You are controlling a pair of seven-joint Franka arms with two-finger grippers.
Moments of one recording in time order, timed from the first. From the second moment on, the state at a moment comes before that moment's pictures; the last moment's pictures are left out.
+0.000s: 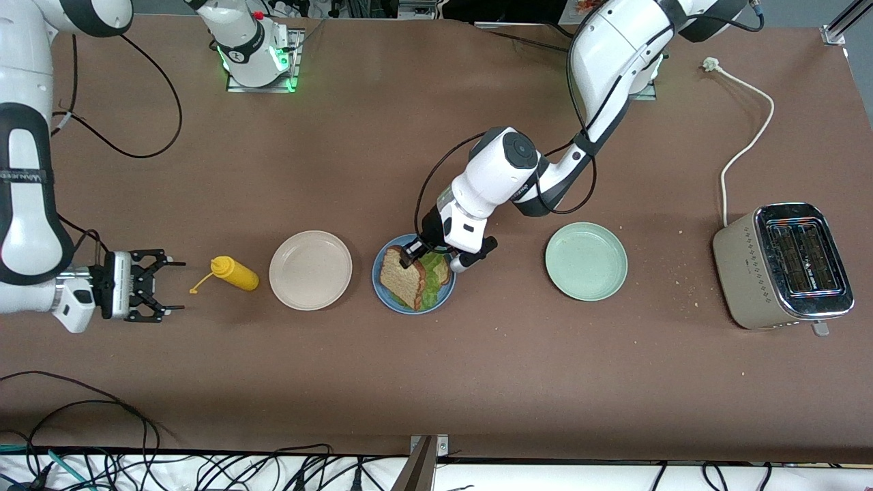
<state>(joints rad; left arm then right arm) -0.36 0.76 -0.44 -1.57 -0.06 2.91 -1.28 -0.30 0.80 0.10 -1.30 0.45 1.73 -1.86</state>
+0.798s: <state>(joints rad) -0.36 0.76 -0.44 -1.63 -0.06 2.90 -1.28 -0.21 0.42 0.06 -1.49 0.31 1.72 -1.15</state>
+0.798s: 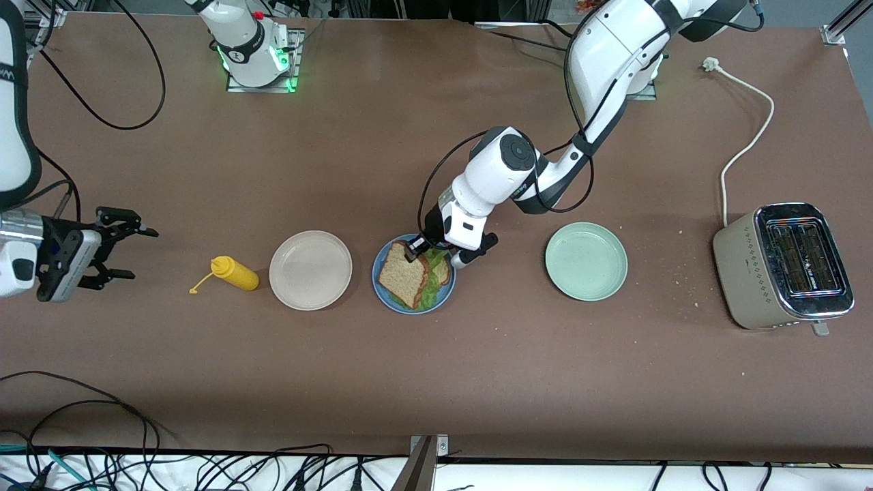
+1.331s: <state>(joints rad) -0.35 0.76 -0.43 -1.63 -0.06 2.74 -1.23 -0.13 0.30 0.06 -1.53 0.15 1.72 -0.66</state>
